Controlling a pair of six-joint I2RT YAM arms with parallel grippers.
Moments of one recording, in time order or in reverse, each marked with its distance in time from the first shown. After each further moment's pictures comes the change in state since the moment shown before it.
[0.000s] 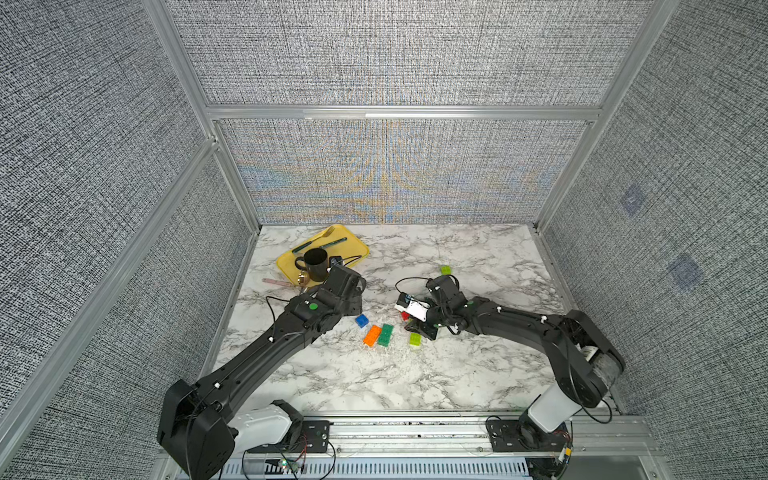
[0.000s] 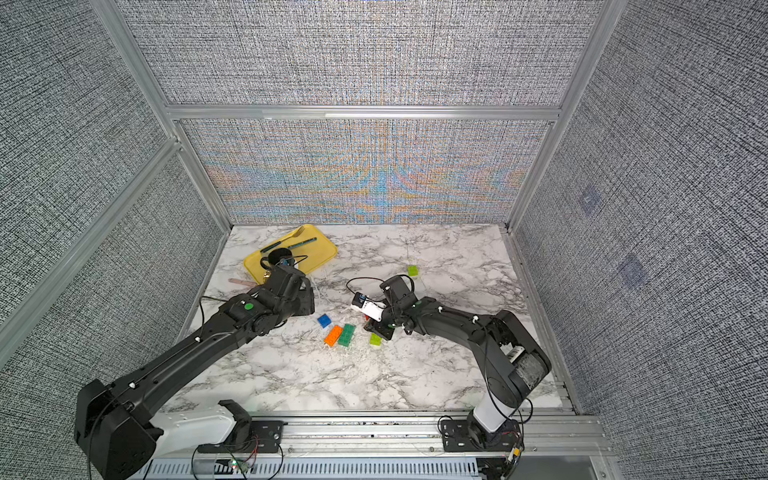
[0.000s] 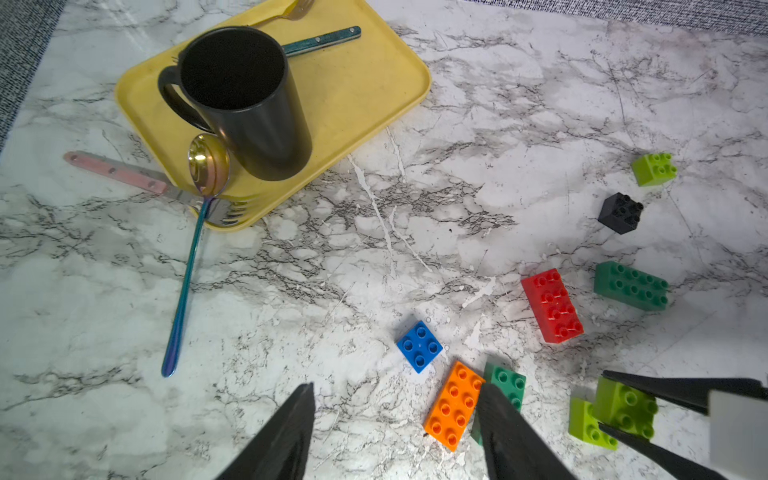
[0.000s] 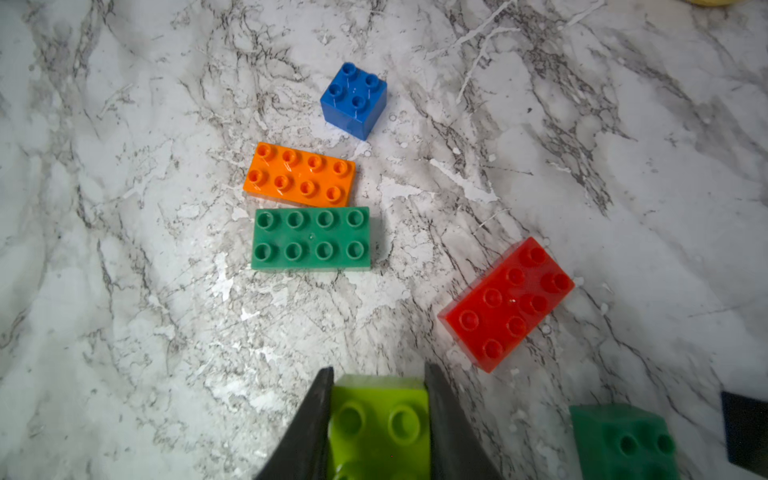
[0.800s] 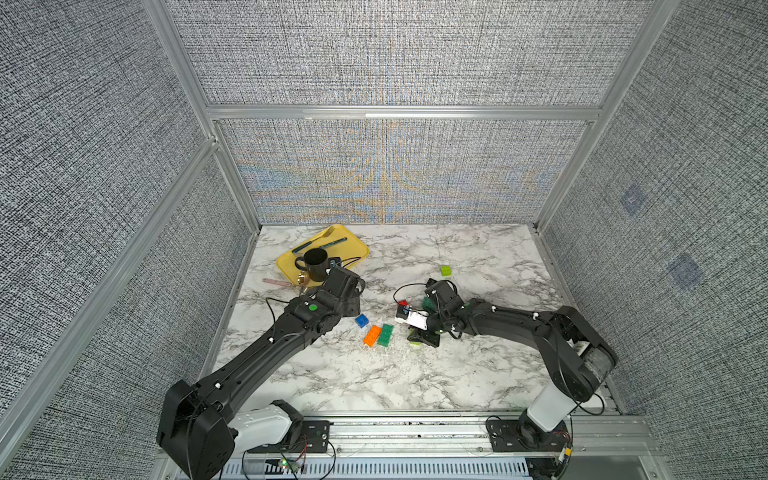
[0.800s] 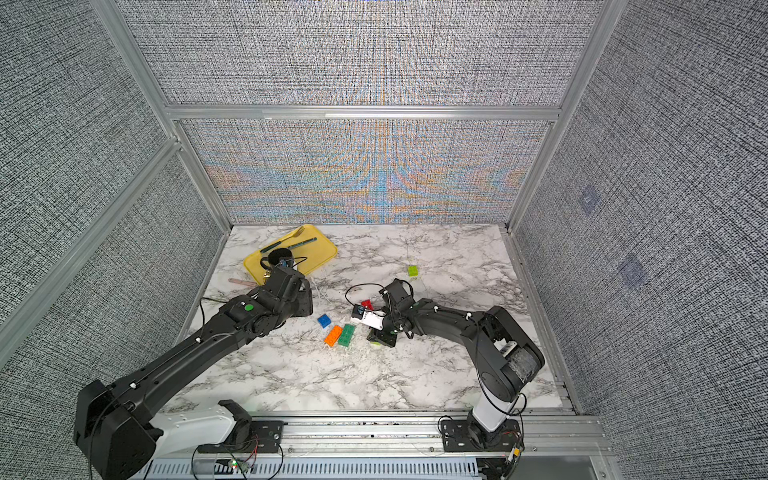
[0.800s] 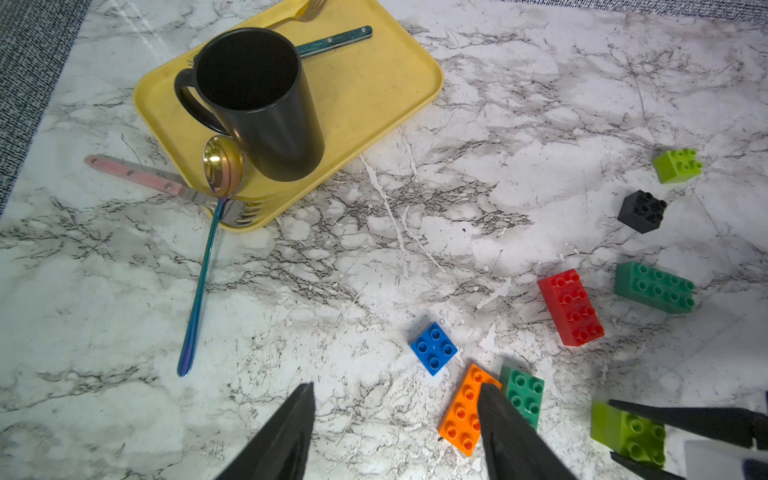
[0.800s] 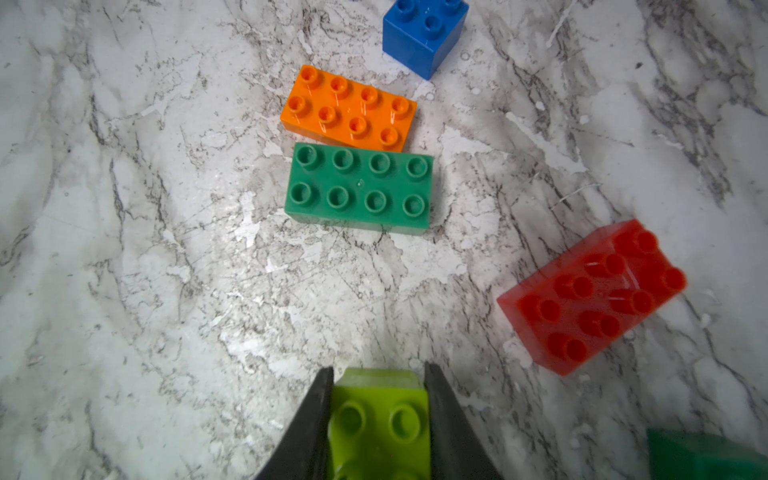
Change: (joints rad) left arm 0.006 0.006 -0.014 0.007 -0.016 0.019; right arm 0.002 0.035 -0.022 -0.047 -0.025 -0.101
